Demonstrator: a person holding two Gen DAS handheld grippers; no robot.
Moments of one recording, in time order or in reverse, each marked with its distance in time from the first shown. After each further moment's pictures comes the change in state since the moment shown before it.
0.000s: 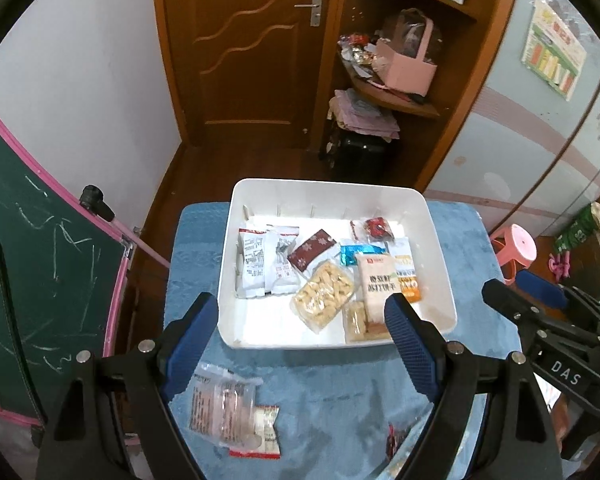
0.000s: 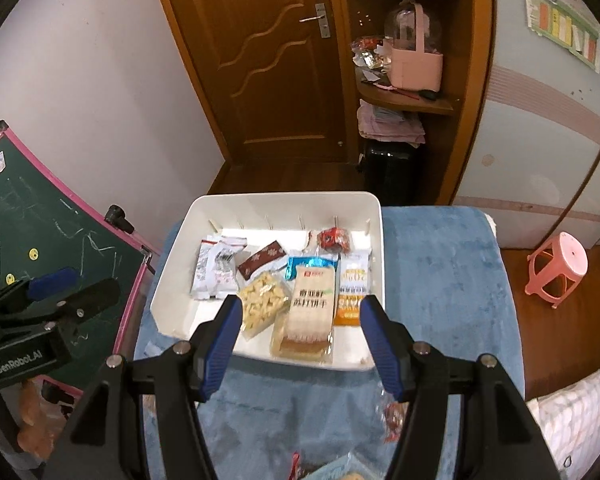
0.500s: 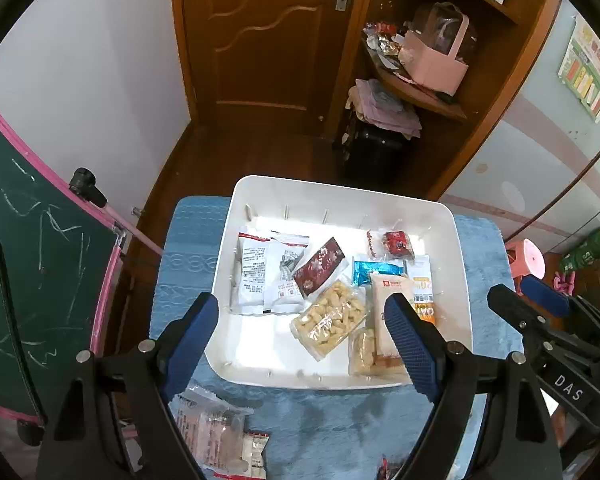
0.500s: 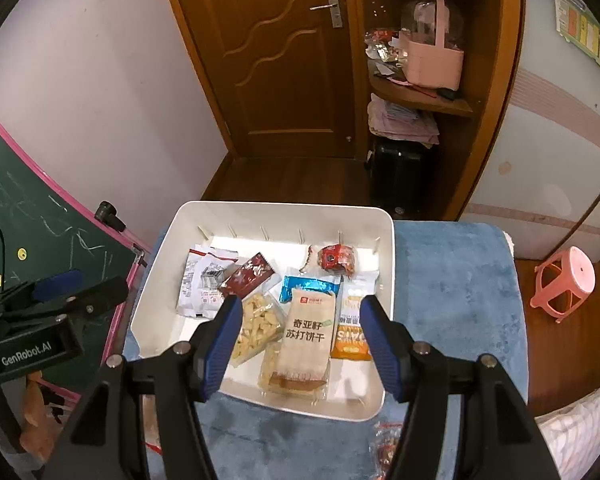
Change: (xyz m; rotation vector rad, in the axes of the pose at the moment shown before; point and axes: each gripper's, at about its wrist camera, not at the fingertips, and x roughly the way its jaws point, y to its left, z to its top) left arm 0.067 0.009 0.033 -0.089 0.060 0.023; right arm 0.053 -0.006 0.038 -0.040 0.036 0.017
